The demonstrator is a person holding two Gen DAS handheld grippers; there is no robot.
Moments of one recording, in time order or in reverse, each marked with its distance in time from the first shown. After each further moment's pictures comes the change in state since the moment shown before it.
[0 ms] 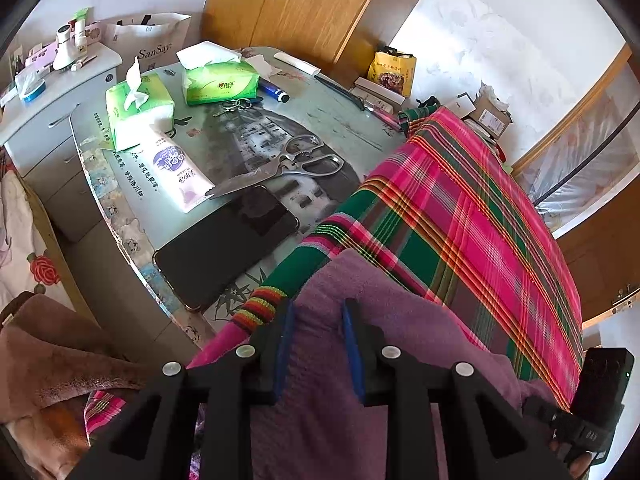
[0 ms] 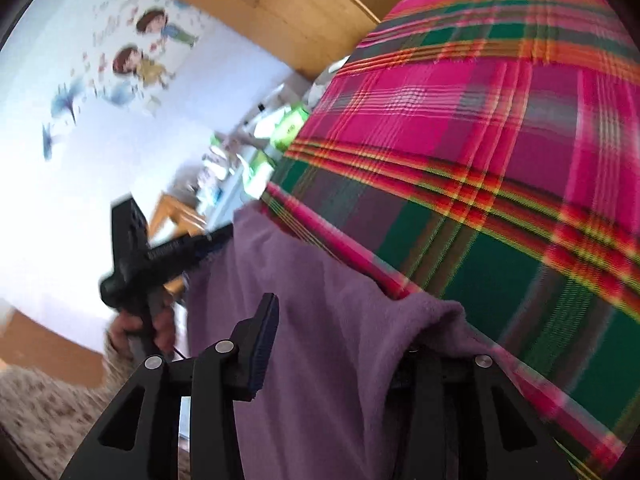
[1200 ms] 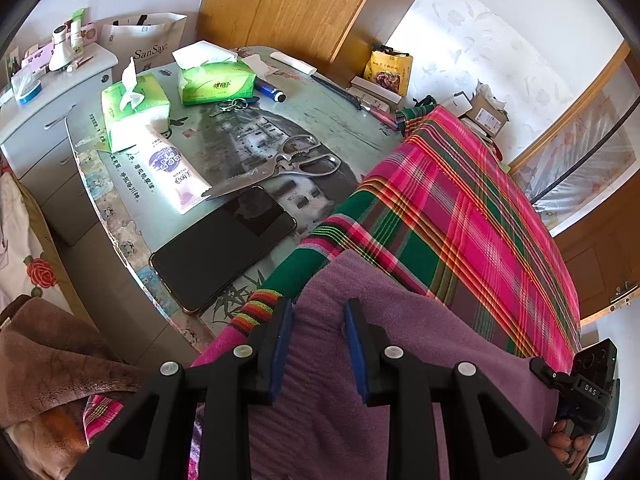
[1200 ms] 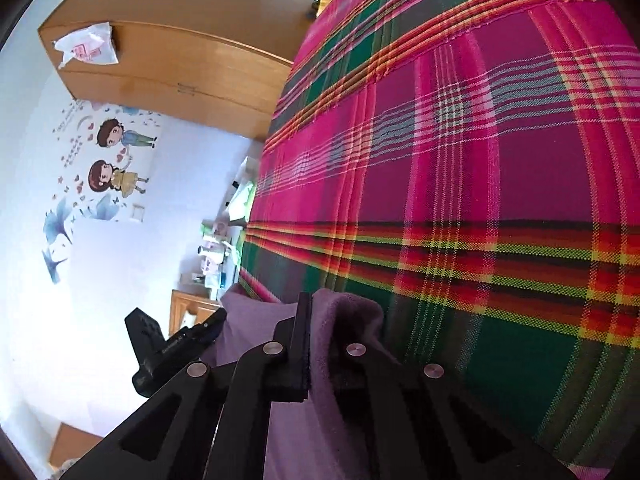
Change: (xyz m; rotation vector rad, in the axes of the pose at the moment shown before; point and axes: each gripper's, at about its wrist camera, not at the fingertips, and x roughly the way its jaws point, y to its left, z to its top) left arm 0.002 0.001 0.001 0.007 0.000 -0.014; right arm -0.035 -0.060 0.000 0.323 -0.181 0.026
